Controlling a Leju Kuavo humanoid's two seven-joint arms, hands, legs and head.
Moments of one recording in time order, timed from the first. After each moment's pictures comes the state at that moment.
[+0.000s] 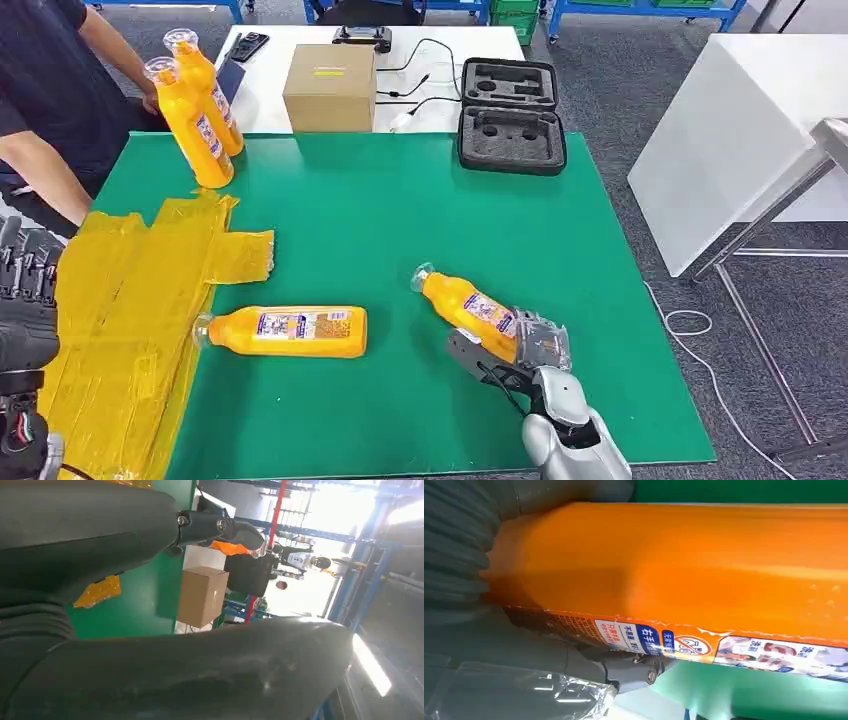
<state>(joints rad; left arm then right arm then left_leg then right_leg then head) 0.02 0.34 0.07 -1.79 0.71 0.04 -0.14 -0.05 0.00 0.28 -1.32 1.11 0.04 0.50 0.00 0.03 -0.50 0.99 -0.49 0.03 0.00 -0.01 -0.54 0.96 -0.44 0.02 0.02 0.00</state>
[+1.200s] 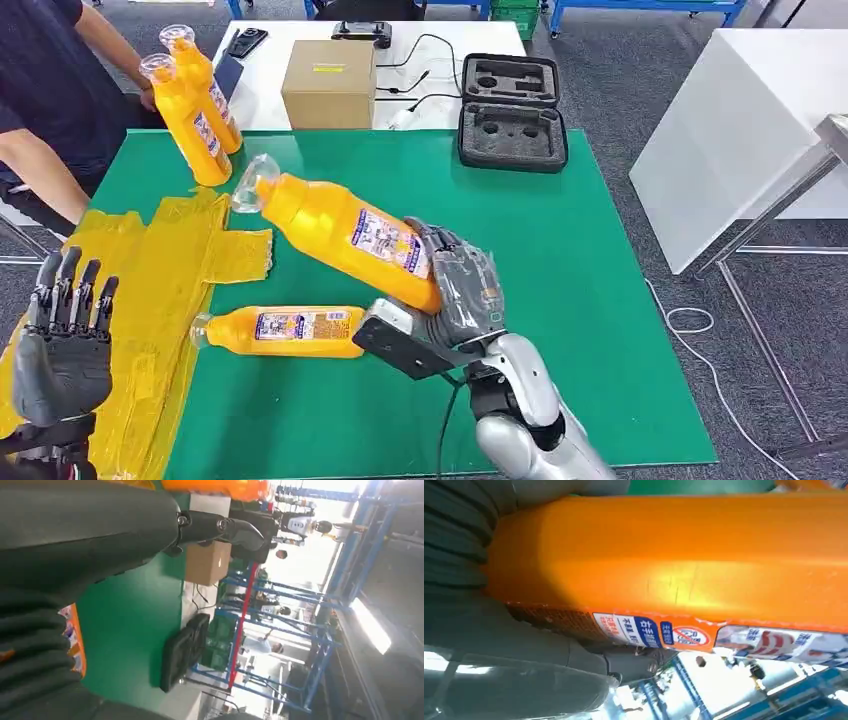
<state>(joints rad) 0.18 0.26 -0.07 -1.96 0.60 0.04 -0.22 -0.19 0.01 0.65 -1.78 0.92 -0.17 0.39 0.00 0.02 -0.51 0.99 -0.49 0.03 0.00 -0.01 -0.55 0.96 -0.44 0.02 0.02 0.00</state>
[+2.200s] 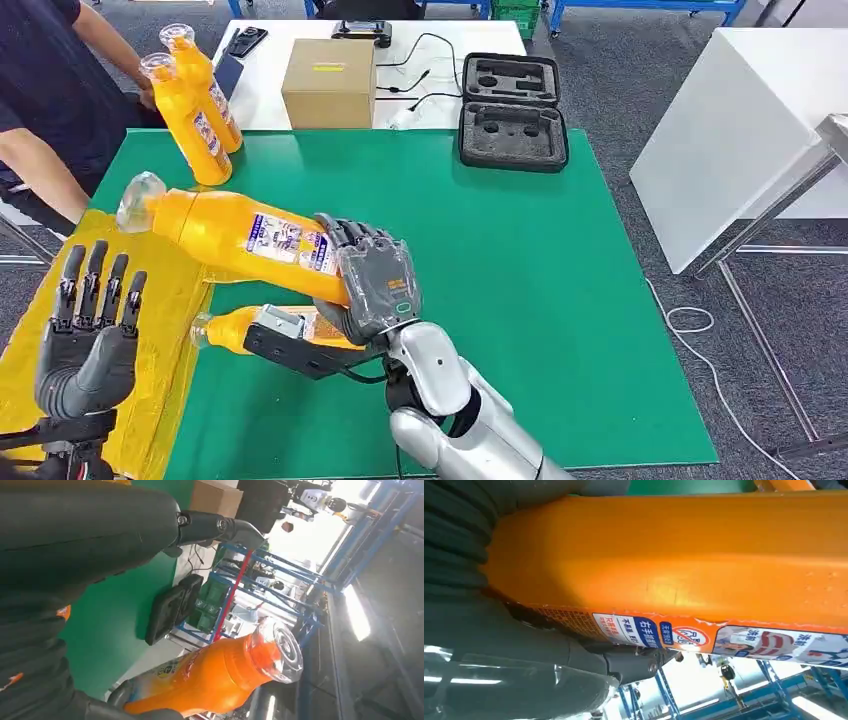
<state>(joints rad) 0.16 0.25 -0.15 -2.00 0.79 0.07 -0.19 -0.34 0.19 0.80 -1.53 1.09 -0.20 0.47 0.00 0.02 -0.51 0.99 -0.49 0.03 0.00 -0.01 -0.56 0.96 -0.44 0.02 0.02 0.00</state>
